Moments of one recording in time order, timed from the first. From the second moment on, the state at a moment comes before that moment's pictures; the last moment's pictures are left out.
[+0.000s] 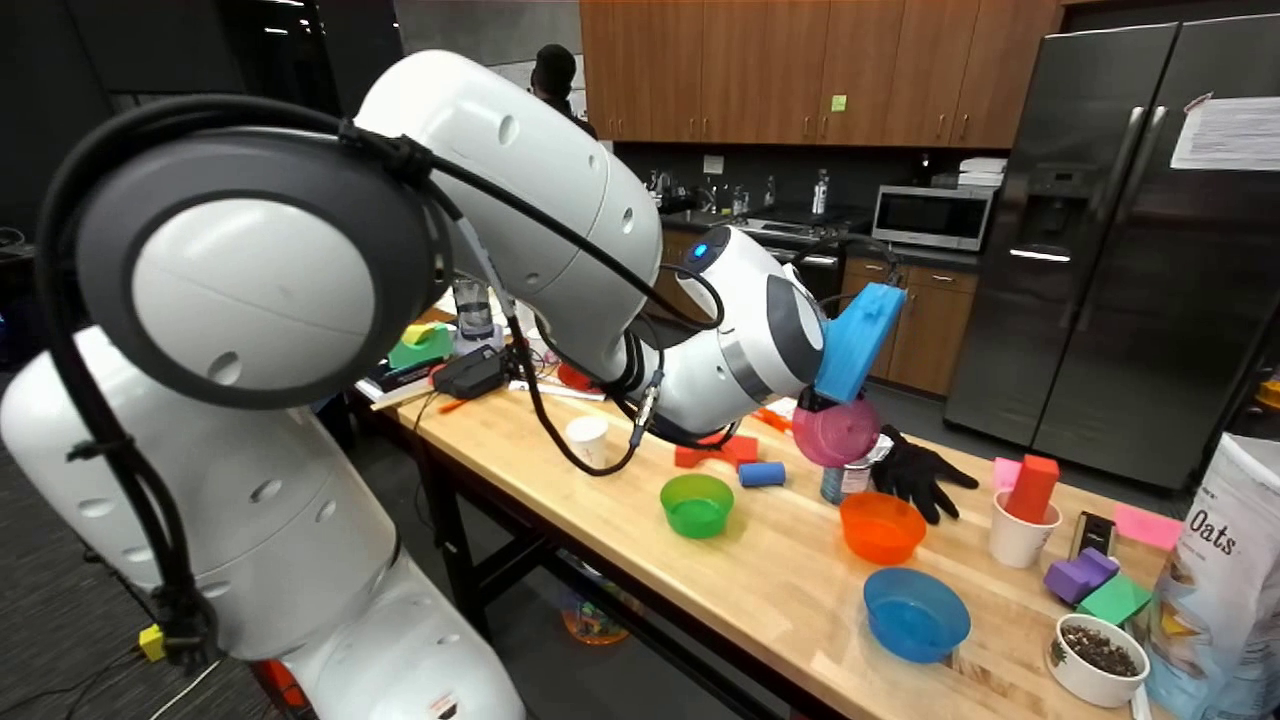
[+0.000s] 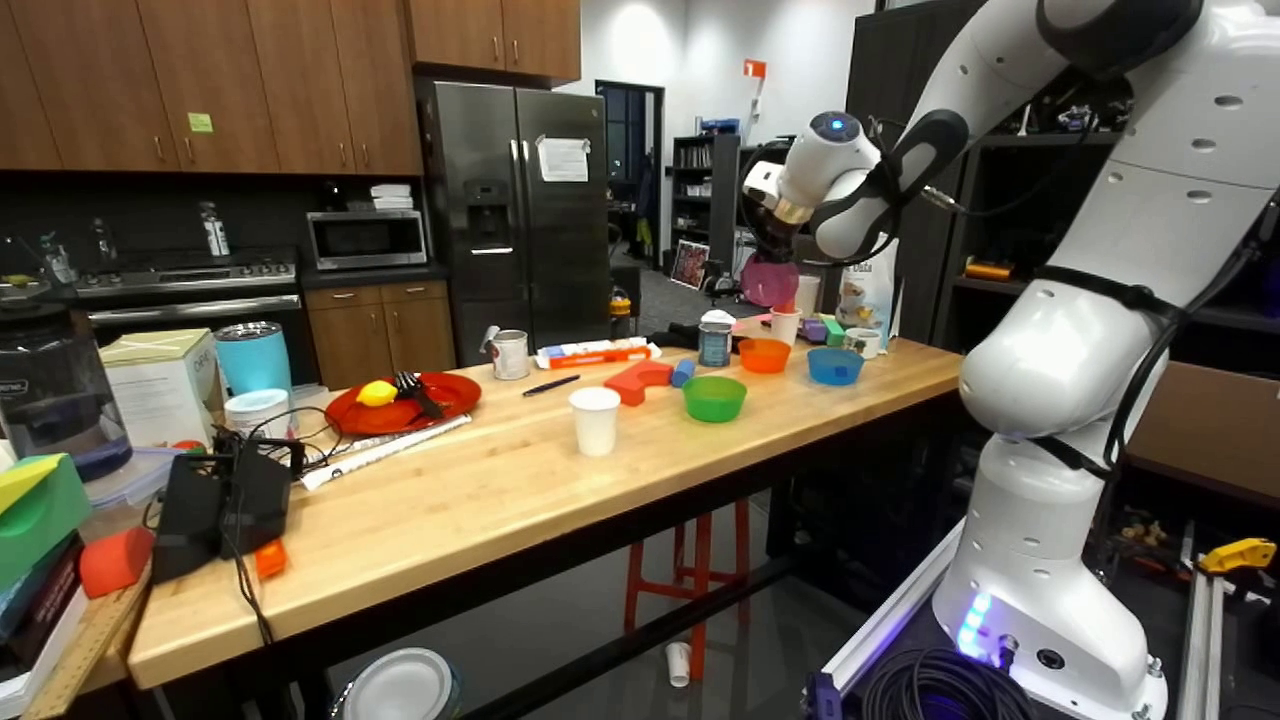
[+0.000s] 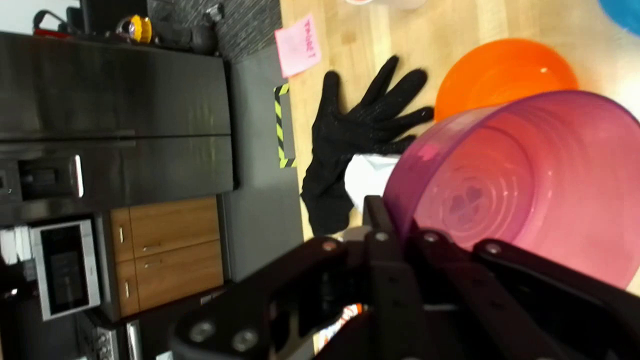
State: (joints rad) arm -0.23 -0.24 -0.25 -2.42 -0.93 3.01 -0.79
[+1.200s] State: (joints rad) arm 0.03 -0.02 -0.31 -2.48 -0.45 3.23 -1.18
